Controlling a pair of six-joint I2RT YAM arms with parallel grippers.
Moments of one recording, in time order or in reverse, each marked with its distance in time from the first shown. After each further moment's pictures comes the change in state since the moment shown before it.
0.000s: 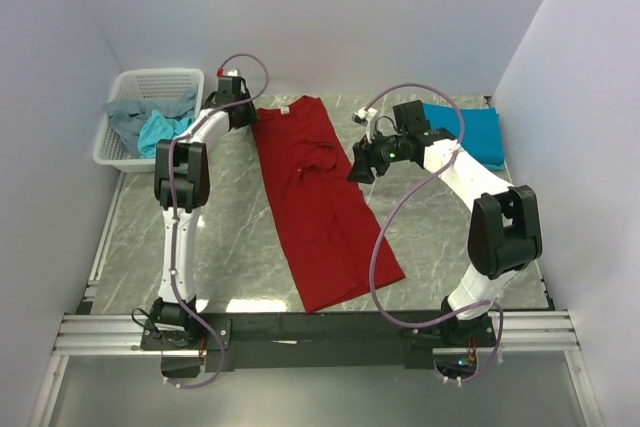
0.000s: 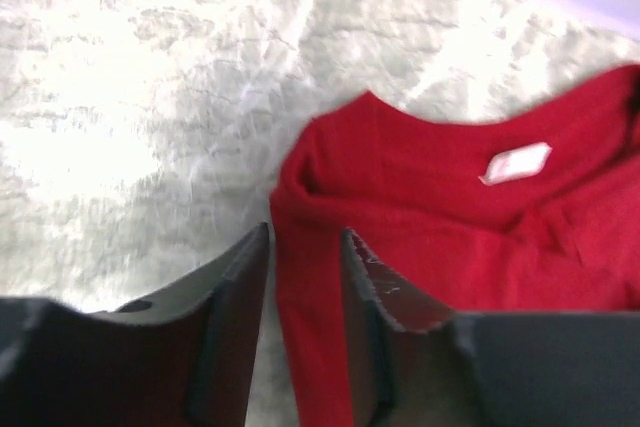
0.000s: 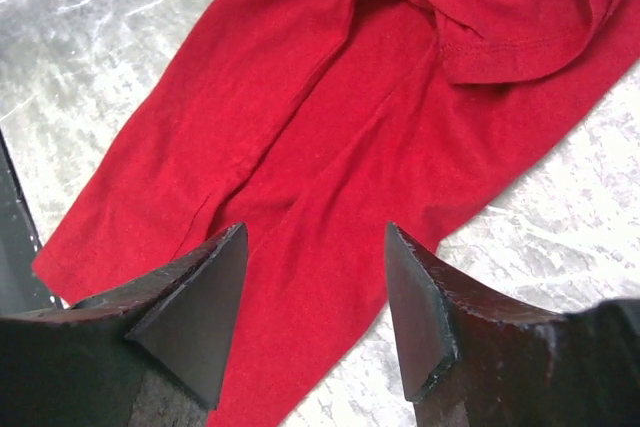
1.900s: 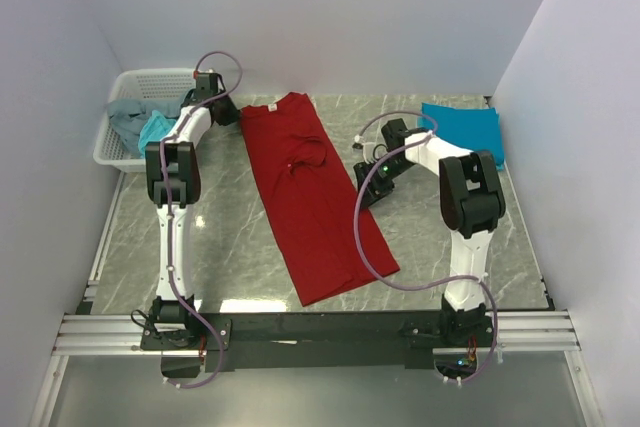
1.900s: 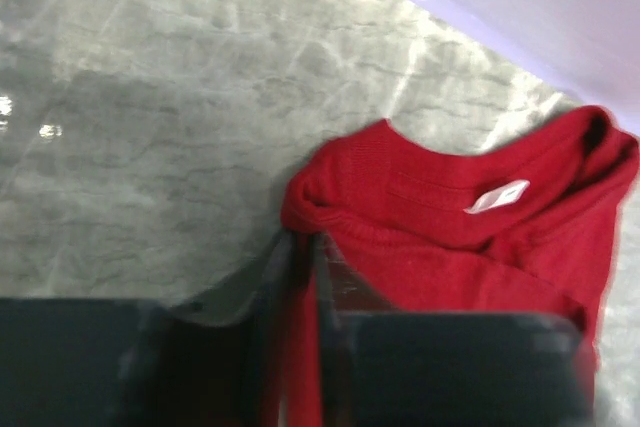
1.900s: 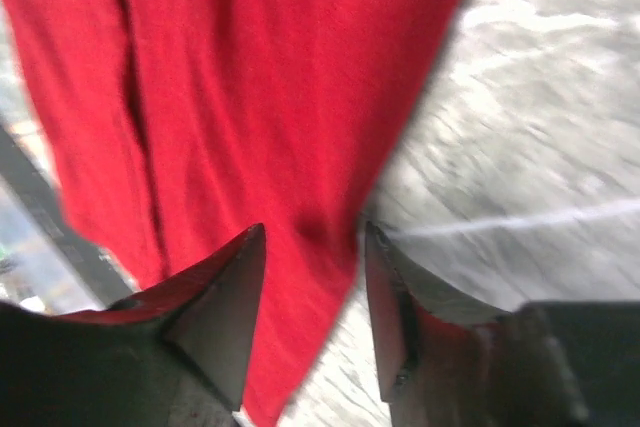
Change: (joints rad) left arm 0.114 0.115 0.178 -0.083 0.132 -0.130; right arm -0.038 0.388 0.146 -0.318 0.086 0.089
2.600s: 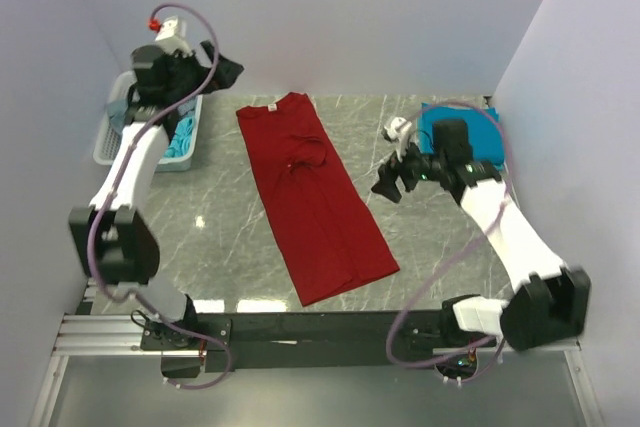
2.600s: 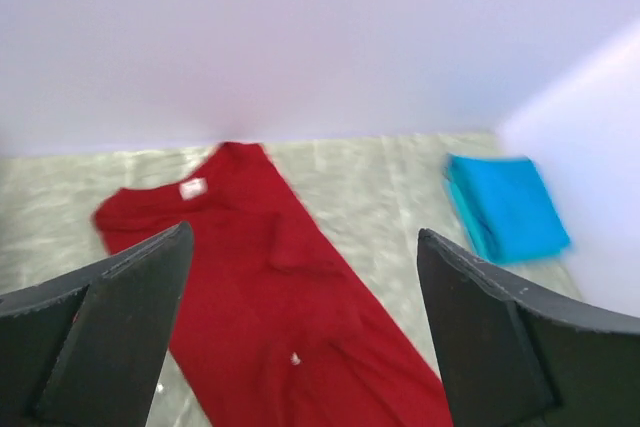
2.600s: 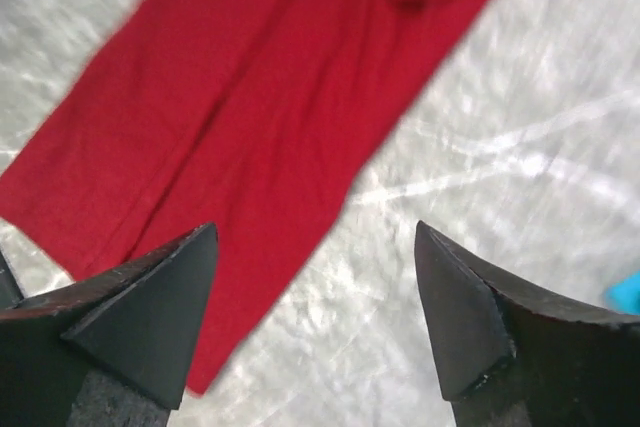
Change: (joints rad) left arm 0.000 -0.879 -0.624 0.306 0.249 0.163; right arm -0.031 -0.760 -0.323 0.240 0.039 -0.208
